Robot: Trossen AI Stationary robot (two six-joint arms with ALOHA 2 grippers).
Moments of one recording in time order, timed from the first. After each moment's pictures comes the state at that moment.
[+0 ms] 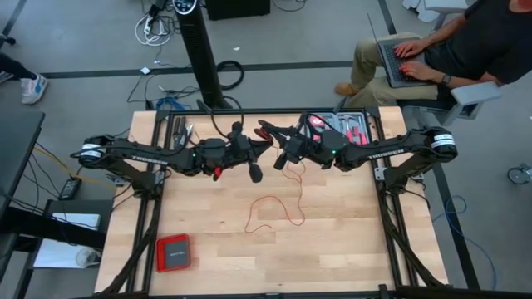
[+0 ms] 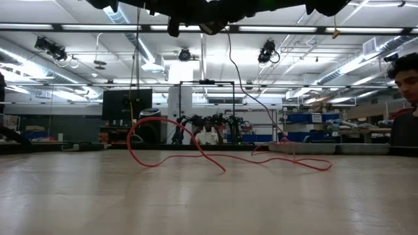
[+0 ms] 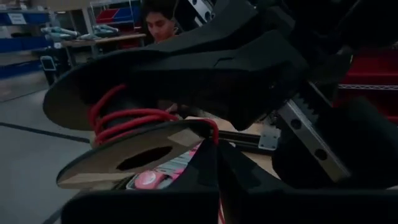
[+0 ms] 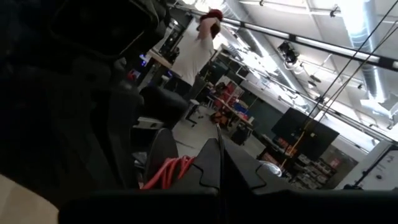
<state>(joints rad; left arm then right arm) 0.01 1.41 0.92 0.46 -0.40 0.02 -0.01 1.47 0.95 0.74 0.46 -0.71</state>
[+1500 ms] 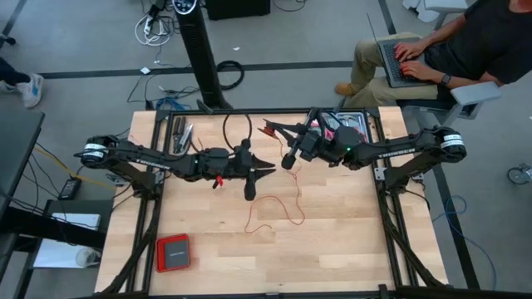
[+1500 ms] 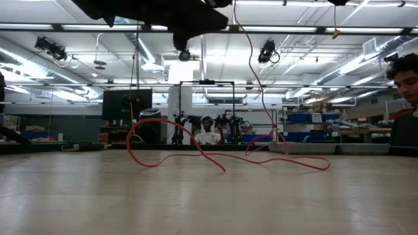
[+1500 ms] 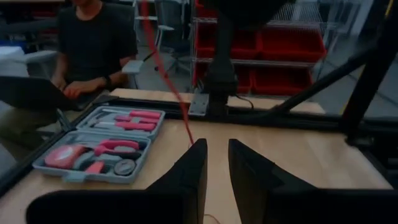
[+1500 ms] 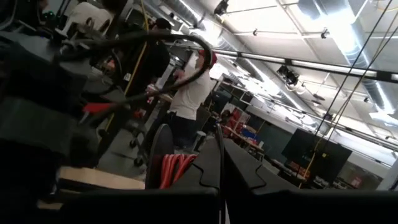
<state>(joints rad) -0.03 1.44 0.83 0.50 -0.14 -0.07 0.00 1.38 0.95 0.76 0.39 -0.65</state>
